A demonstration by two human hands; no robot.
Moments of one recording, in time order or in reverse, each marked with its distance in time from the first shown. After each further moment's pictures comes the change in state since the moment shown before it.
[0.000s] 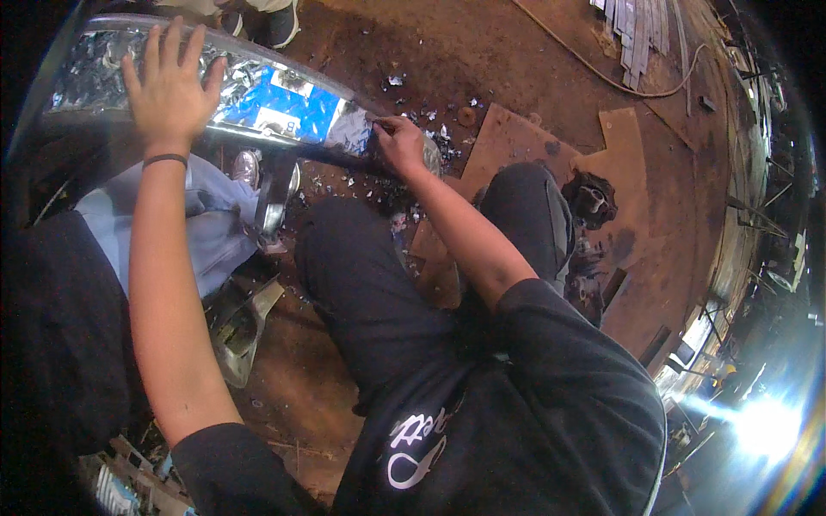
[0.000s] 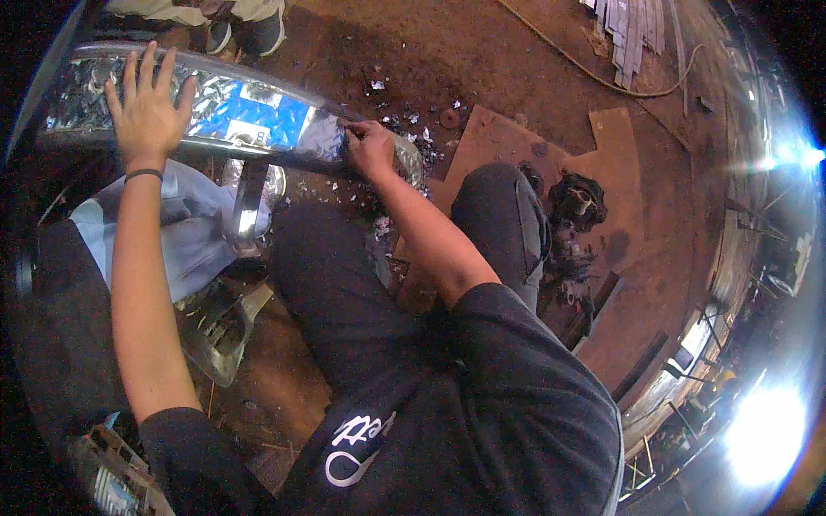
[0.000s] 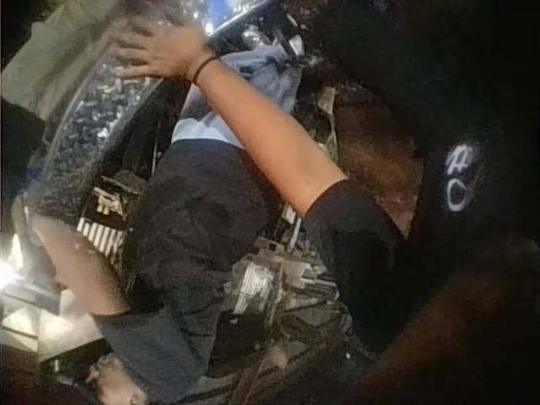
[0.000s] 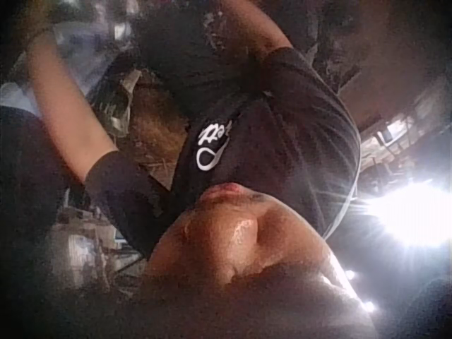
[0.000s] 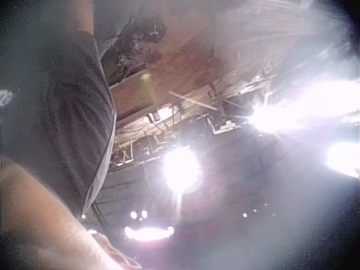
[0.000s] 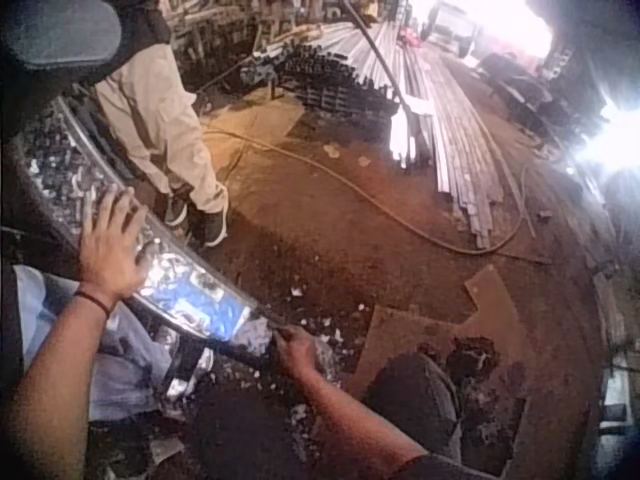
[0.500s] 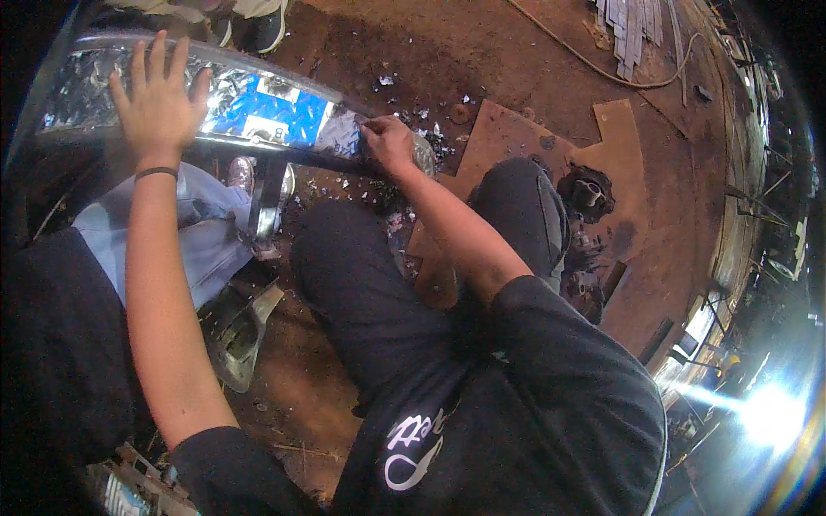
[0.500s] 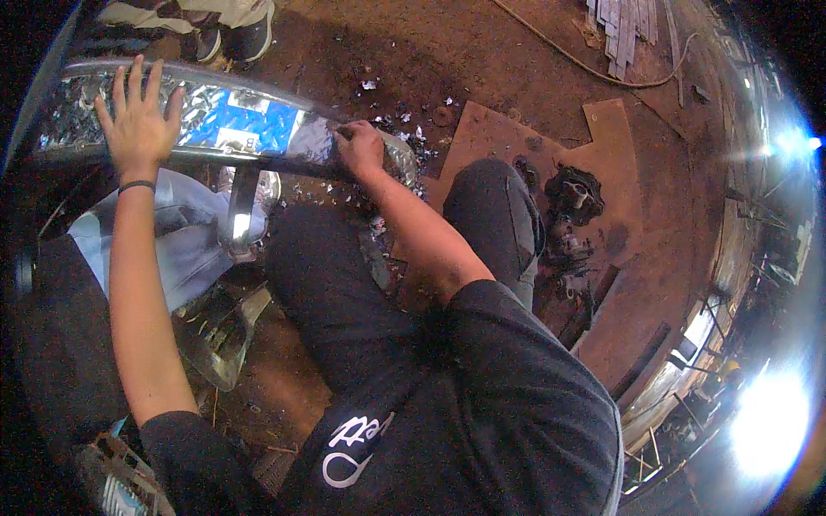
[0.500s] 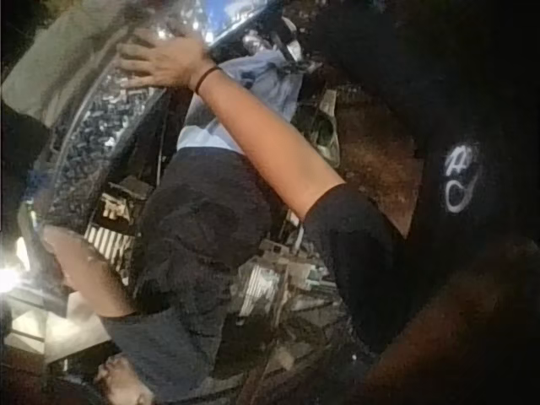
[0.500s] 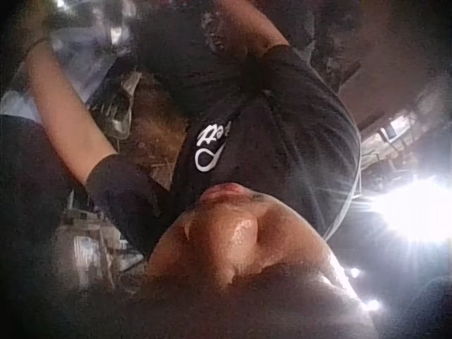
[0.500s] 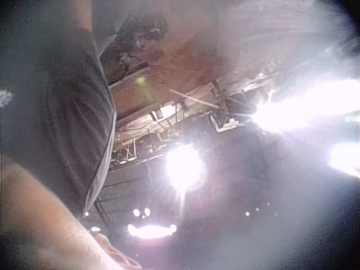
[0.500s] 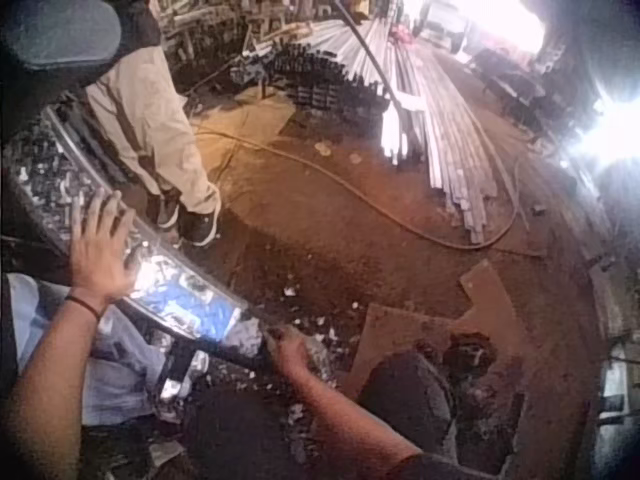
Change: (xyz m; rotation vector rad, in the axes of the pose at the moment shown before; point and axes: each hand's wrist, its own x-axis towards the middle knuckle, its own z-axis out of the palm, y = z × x) left_hand 0.004 0.006 -0.012 0.043 -0.118 -0.017; right_hand 0.004 0.004 0.003 -0.098 0.007 0.000
